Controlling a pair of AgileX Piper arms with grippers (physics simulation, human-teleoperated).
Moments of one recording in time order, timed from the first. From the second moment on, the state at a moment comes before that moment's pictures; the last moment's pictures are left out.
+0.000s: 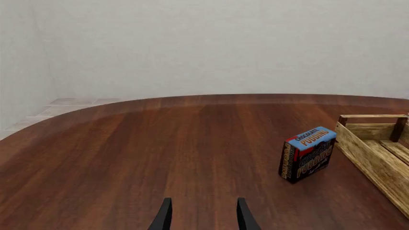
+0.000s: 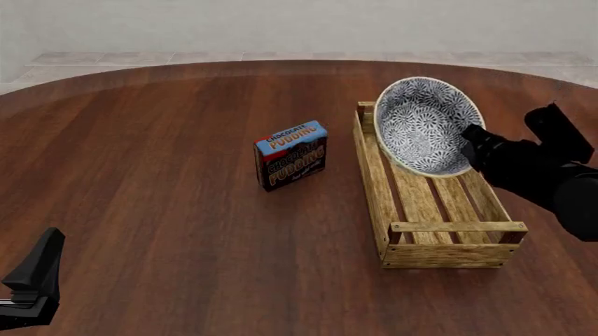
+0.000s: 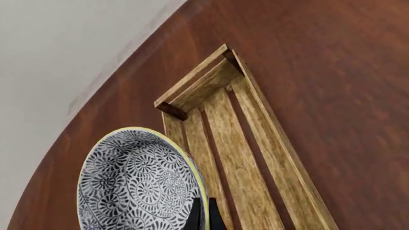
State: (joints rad) left arm 0.00 0.01 0.00 0.00 0.00; right arm 0.07 1.28 -0.61 -0.13 0.77
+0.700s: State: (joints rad) left arm 0.00 0.01 0.00 0.00 0.00; right arm 0.06 1.38 -0.63 -0.18 0.78
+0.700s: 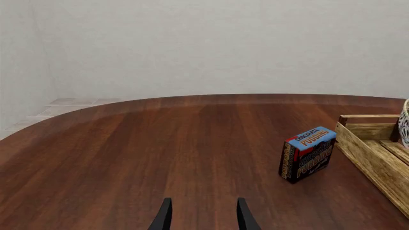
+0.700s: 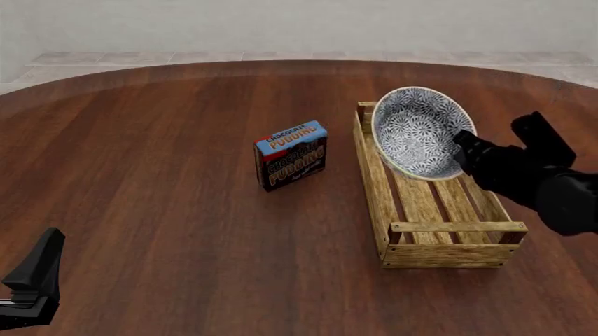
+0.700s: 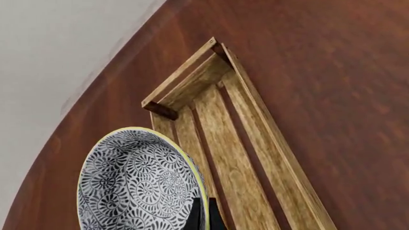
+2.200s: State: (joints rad) left arm 0.00 0.01 0.00 0.00 0.00; right arm 0.00 1.50 -0.64 -0.24 0.80
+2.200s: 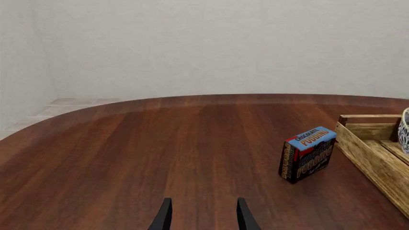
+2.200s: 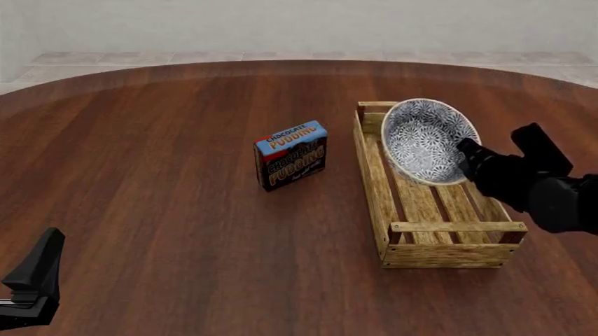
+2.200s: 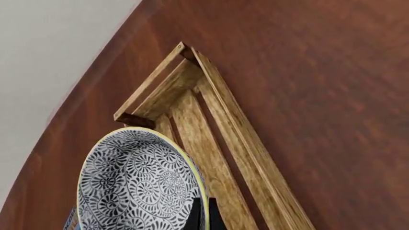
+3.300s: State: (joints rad) left arm 0.00 0.01 0.00 0.00 0.00; right arm 0.00 1.63 -0.68 -0.28 0.79
